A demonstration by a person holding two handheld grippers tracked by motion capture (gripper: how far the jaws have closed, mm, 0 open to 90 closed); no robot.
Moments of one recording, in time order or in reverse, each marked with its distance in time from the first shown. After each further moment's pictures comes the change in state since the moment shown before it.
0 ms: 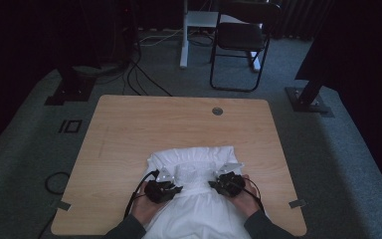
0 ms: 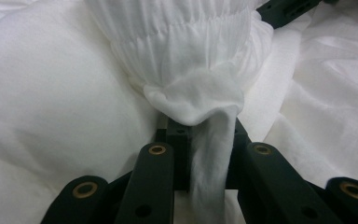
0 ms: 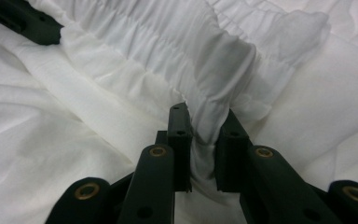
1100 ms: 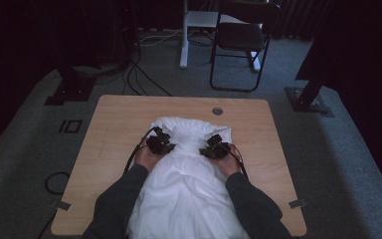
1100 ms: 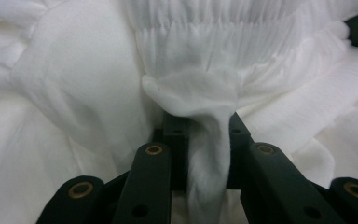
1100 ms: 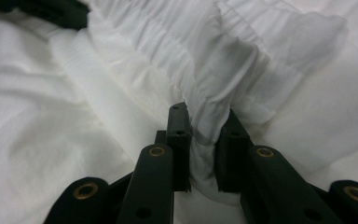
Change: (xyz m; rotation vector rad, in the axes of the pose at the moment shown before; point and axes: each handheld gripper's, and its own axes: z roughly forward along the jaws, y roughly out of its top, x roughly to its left) left arm 0.122 0.090 0.044 0.140 0.220 0.056; right arm -0.069 0.084 0.068 0.011 -0.027 0.170
